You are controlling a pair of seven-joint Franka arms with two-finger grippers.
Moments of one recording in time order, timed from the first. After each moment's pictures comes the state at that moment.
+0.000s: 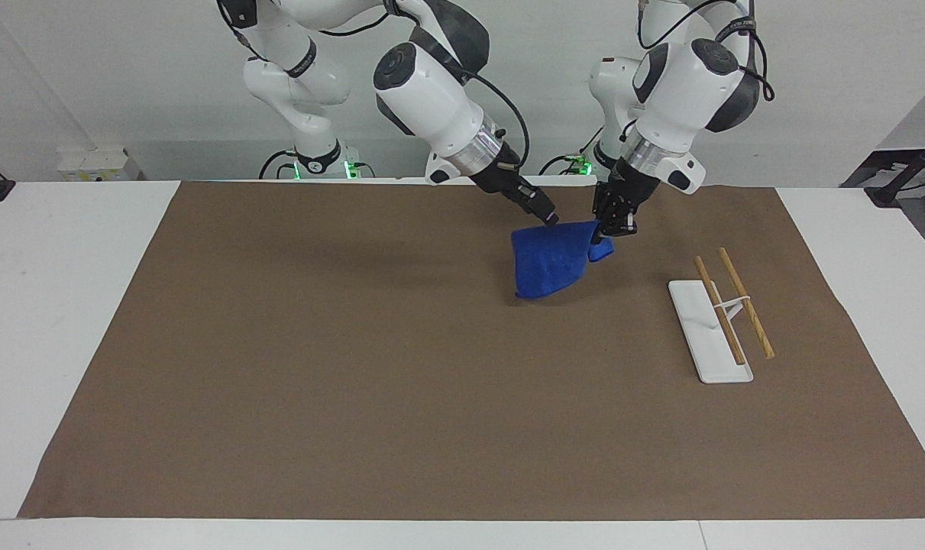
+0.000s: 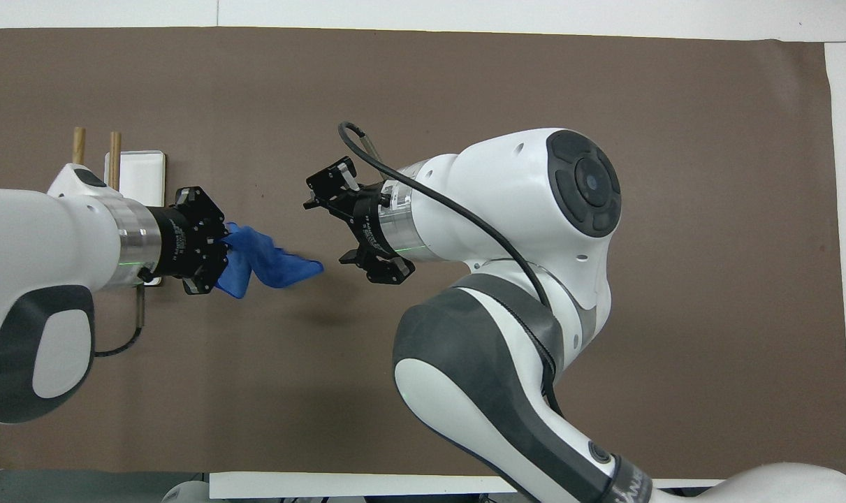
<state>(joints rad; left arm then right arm) -0.37 -0.24 0.00 -2.20 -0.24 2.17 -1.76 -0.13 0.23 0.83 -1.71 0.39 2.27 1.36</state>
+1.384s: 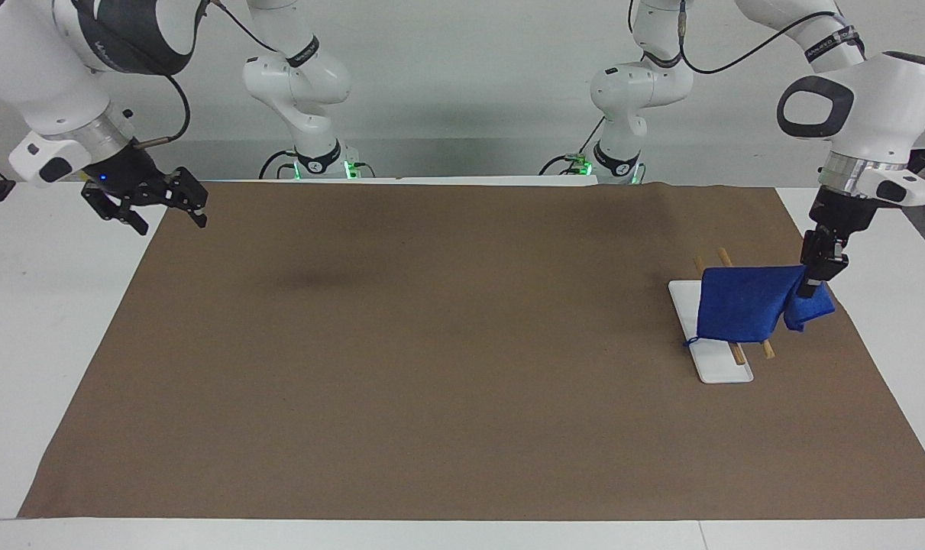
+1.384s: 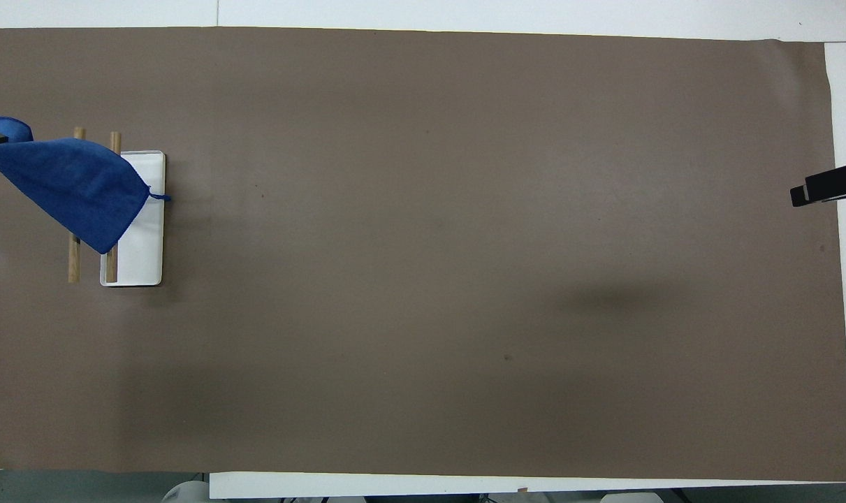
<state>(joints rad) 0.12 -0.09 0.01 -2.07 -0.25 2.42 -0.75 -0.07 -0.01 -0.11 -1.65 0.07 1.61 -0.27</state>
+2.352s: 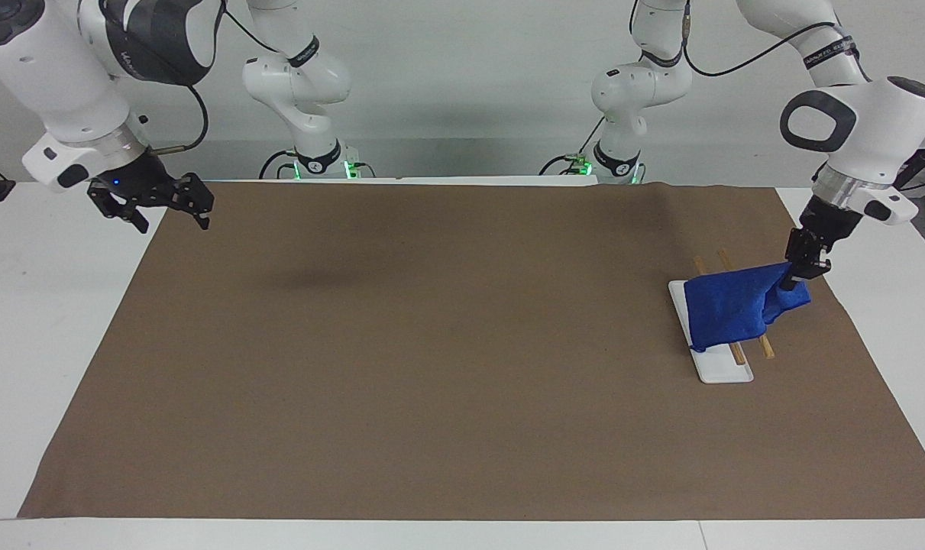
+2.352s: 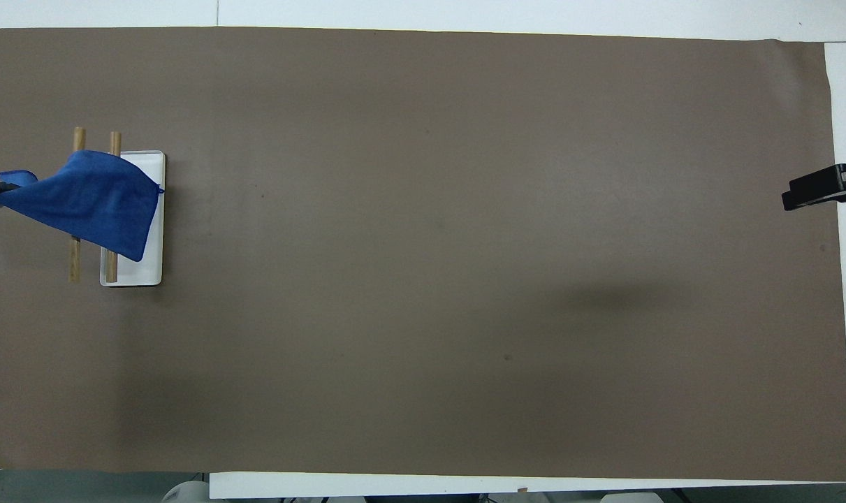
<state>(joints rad) 0.18 -0.10 0.00 -2.16 -0.26 2.34 -0.80 -0.03 0.00 -0.10 -1.66 -0.02 1.60 -0.20</state>
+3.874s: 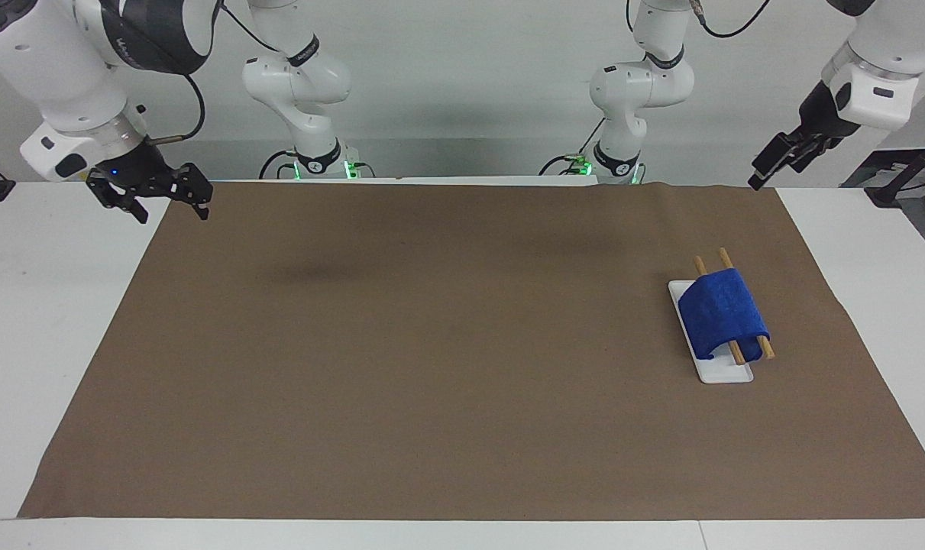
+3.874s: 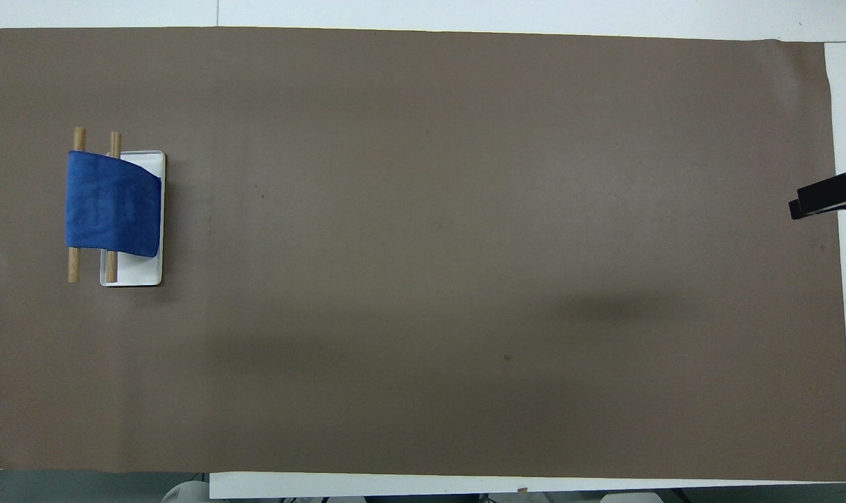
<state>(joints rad) -0.02 -0.09 -0.04 -1.52 -0.02 1.34 -0.29 -0.03 -0.02 -0.10 -1.65 -0.02 1.56 -0.20</state>
